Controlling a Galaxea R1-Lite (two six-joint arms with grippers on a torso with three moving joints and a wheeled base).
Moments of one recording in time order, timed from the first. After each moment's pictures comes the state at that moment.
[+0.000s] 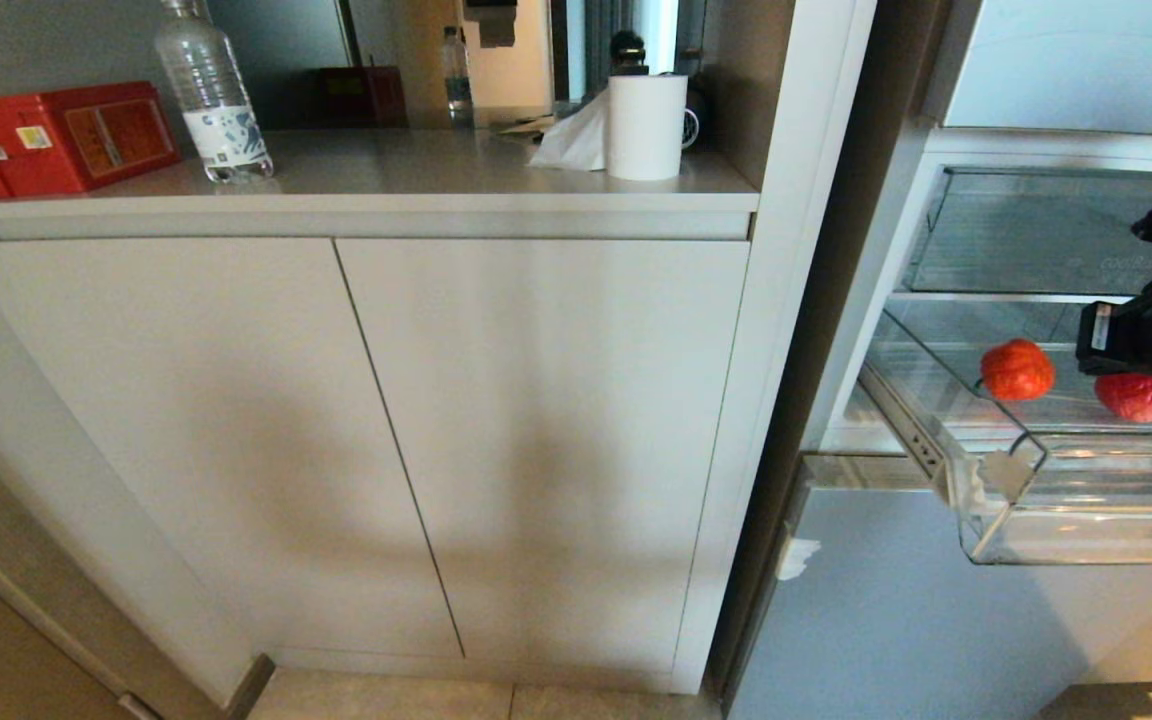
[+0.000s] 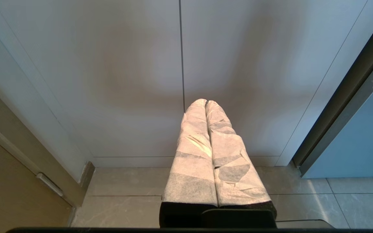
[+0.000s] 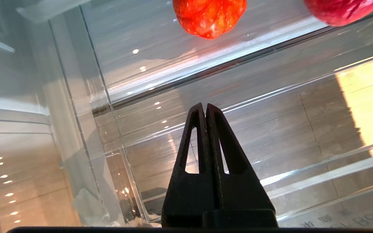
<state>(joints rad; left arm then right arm) 0.01 0.00 -0.04 0.10 0.00 0.02 -0.24 1.86 -1.65 0.46 -0.05 0.18</state>
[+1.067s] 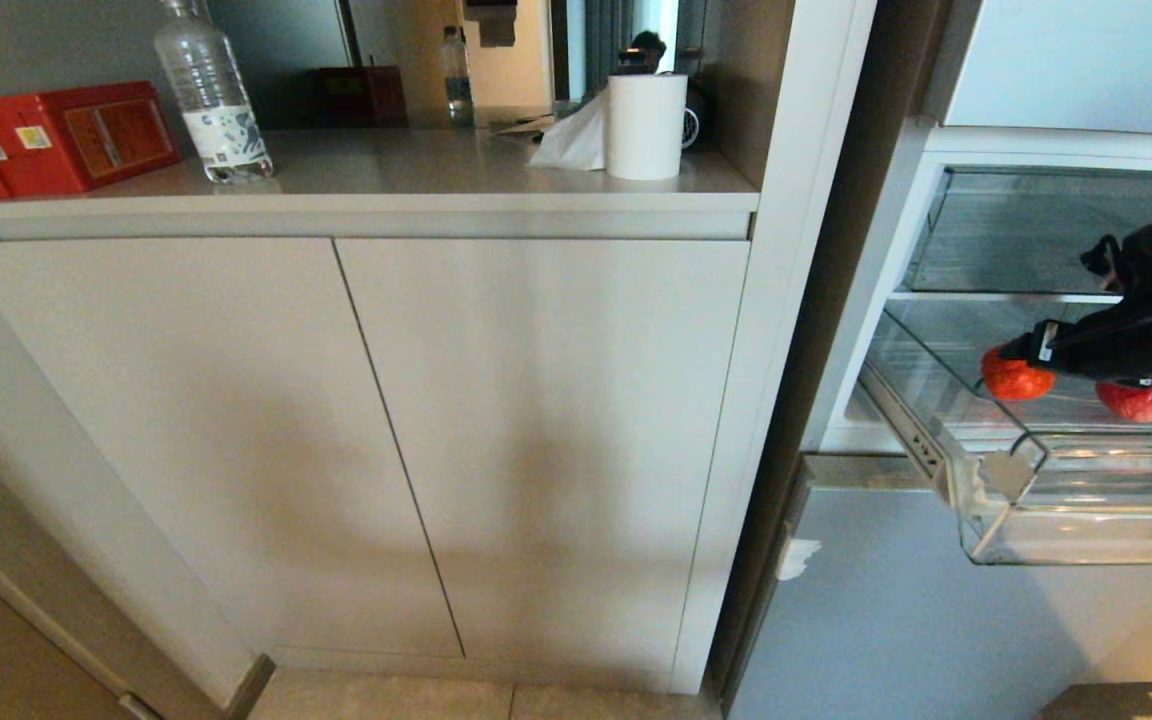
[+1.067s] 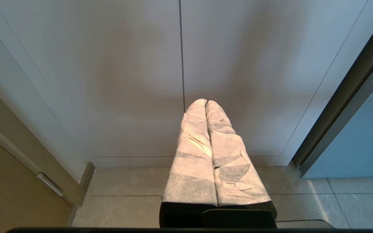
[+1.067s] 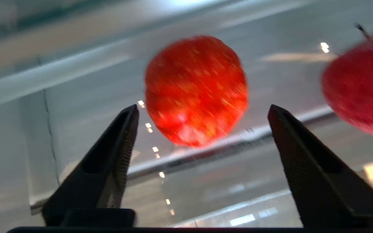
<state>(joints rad) 0.01 0.00 -0.04 0.10 0.00 0.02 -0.30 2.15 -1.75 0.12 0.03 0.11</state>
